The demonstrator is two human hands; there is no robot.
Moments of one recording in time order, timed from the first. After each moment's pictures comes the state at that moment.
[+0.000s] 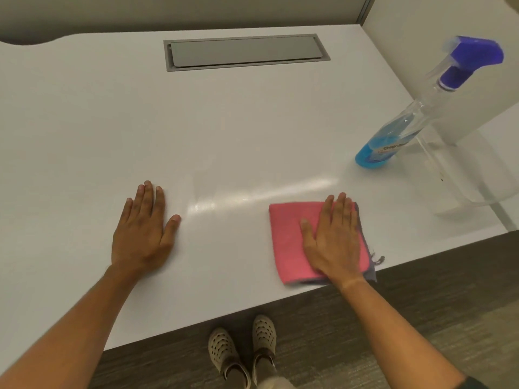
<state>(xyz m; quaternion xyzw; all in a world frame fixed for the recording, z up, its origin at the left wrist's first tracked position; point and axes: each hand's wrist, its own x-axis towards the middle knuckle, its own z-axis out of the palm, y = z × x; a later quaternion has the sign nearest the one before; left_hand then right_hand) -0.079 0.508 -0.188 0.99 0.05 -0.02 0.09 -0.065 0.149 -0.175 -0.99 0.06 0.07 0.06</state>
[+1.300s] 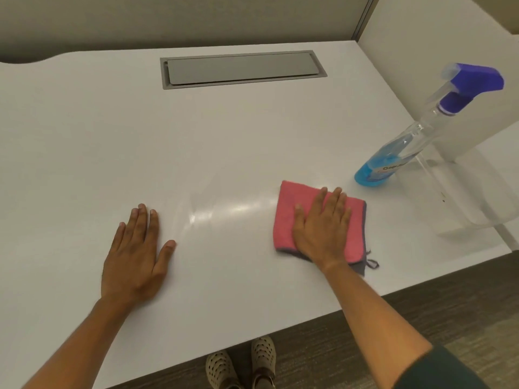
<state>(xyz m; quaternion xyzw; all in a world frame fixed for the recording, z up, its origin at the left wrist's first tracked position) -0.077 0.510 -0.189 0.99 0.05 -0.01 0.09 0.002 0.176 -0.172 -0.99 0.11 0.04 0.08</state>
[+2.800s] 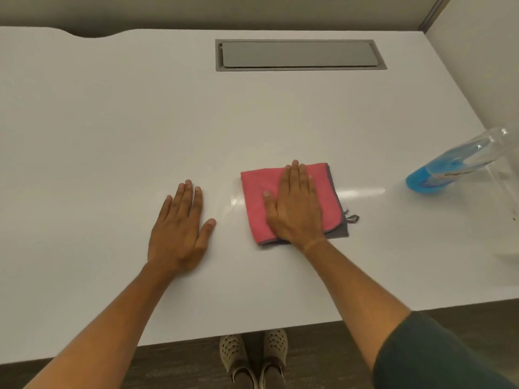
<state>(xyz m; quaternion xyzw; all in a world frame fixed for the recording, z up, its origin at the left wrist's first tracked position) -0.076 0.510 -0.189 1.00 0.04 -0.02 0.08 0.022 0.287 -0.177 -0.99 -0.10 0.05 0.09</state>
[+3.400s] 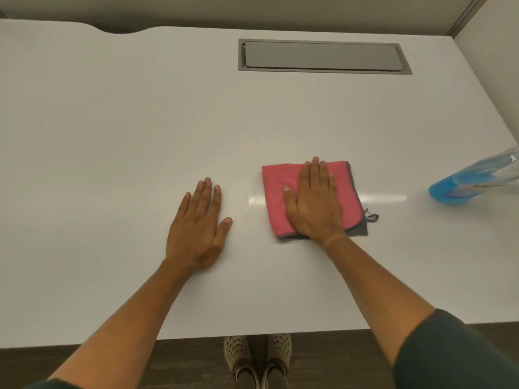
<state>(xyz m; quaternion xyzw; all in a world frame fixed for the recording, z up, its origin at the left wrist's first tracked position) -0.076 0.511 -0.189 0.99 0.04 -0.01 0.10 0.036 0.286 -0.176 -0.99 -0.12 0.05 0.09</state>
